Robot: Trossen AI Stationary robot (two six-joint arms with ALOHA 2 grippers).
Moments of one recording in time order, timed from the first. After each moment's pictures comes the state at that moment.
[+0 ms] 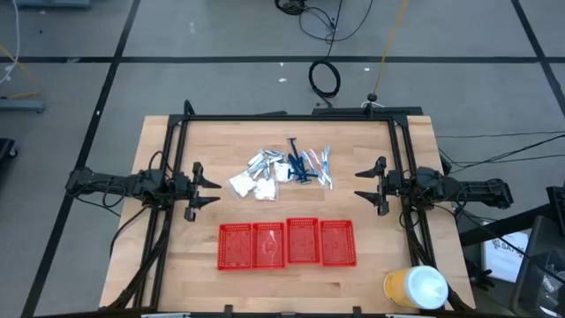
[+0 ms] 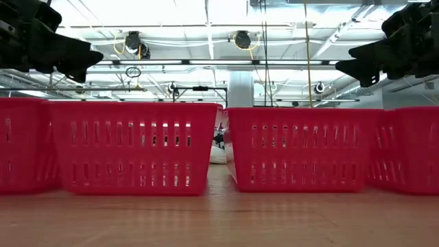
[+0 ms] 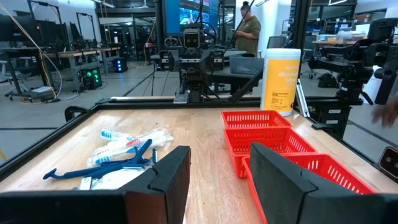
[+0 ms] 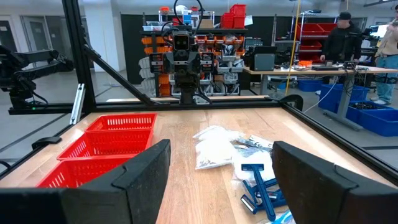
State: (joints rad) left arm -0.13 0.07 0.02 0.08 -0.06 0.02; right arm 0.00 0.01 0.02 0.04 0.05 0.01
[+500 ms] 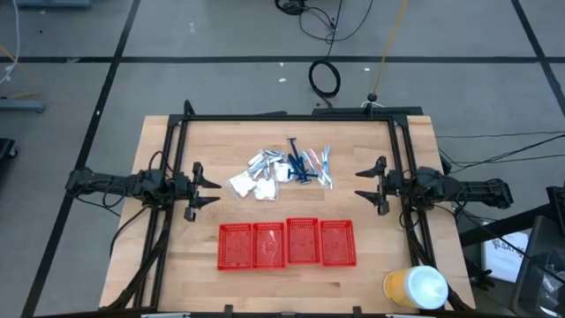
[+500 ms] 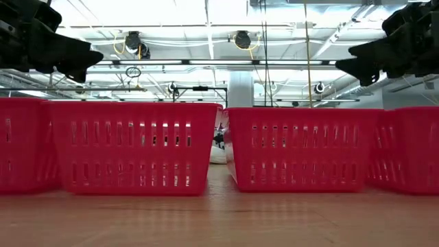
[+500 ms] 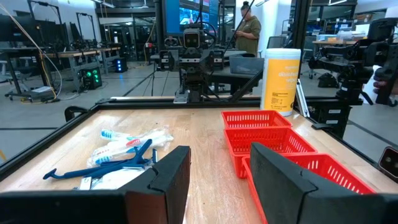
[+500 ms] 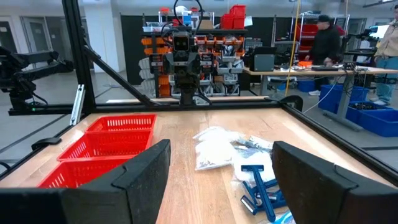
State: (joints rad) left arm -0.13 0.07 0.02 0.08 -0.06 0.02; right arm 0.00 0.01 0.02 0.06 0.05 0.01
